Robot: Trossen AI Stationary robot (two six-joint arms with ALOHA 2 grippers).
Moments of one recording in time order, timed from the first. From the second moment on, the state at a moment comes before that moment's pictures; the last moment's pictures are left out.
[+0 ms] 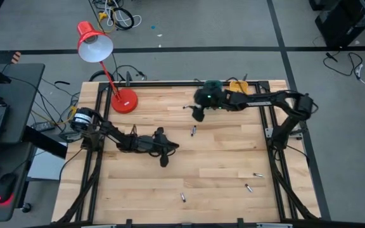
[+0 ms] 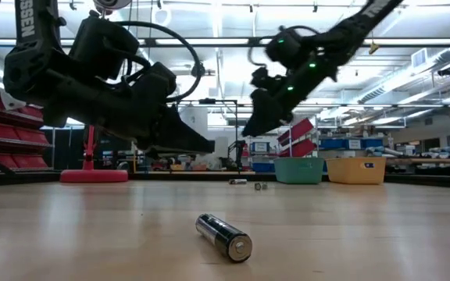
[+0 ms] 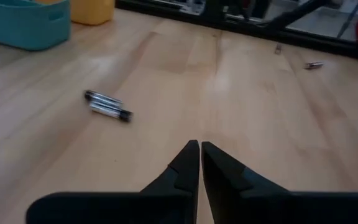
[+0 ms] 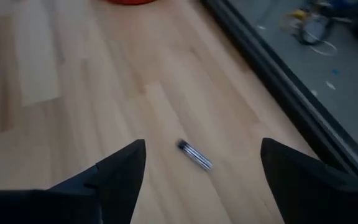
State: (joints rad) left arm -0.15 1.82 0.46 1.08 -0.28 -0.26; right arm -0.41 1.68 0.98 0.03 0.08 -0.06
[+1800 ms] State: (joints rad) left arm -0.14 1.83 0.28 1.16 -0.22 -0.48; right arm -0.54 2.33 1.85 -0.91 -0.14 -0.69
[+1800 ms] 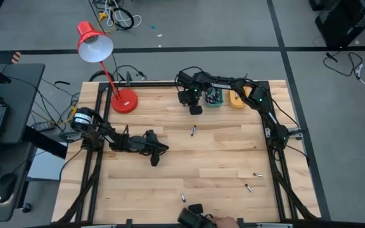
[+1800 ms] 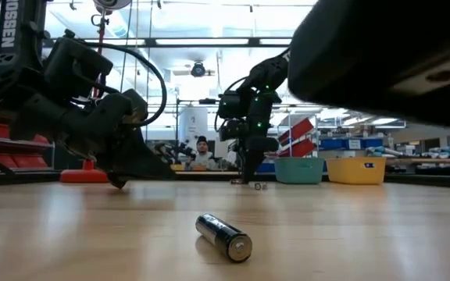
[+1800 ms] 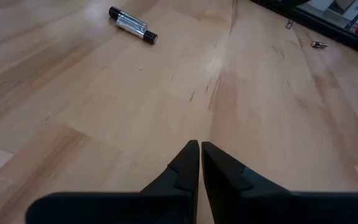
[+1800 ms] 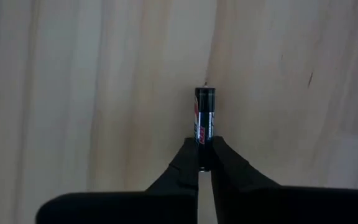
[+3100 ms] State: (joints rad) left arm -0.14 1.83 0.28 1.24 -0.31 -0.37; right arm -0.97 1.65 1.37 -1.13 0.03 0.01
